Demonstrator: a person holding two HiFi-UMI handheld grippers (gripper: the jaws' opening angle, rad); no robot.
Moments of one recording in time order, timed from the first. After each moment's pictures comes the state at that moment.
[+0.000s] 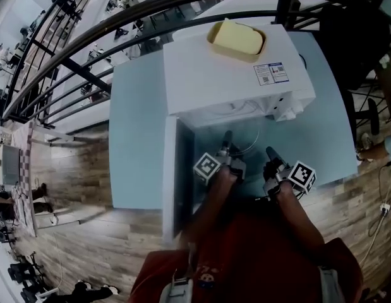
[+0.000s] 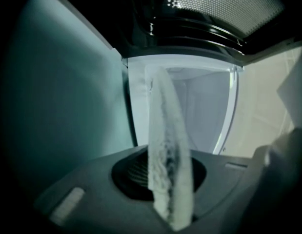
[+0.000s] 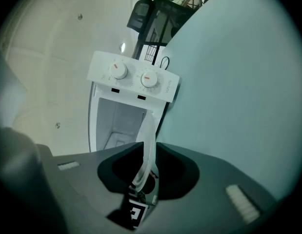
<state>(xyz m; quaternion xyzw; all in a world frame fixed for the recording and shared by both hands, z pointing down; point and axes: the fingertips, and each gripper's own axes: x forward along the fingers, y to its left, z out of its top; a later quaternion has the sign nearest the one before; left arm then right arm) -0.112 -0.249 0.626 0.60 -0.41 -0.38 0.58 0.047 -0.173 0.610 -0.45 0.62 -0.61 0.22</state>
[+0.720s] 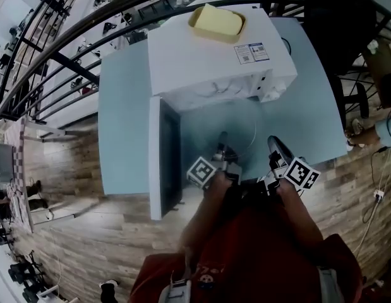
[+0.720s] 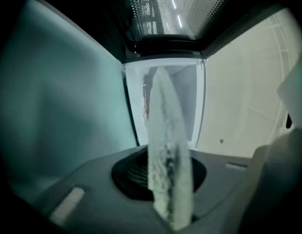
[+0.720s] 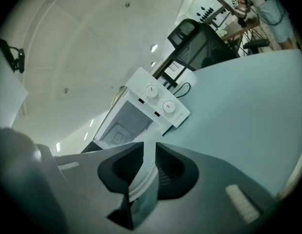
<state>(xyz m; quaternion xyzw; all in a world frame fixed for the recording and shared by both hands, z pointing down) -0.081 -0.161 0.595 0.63 -0.41 -0.35 0.56 0.094 -0.121 0.557 -0.51 0.71 -0.47 0.12</state>
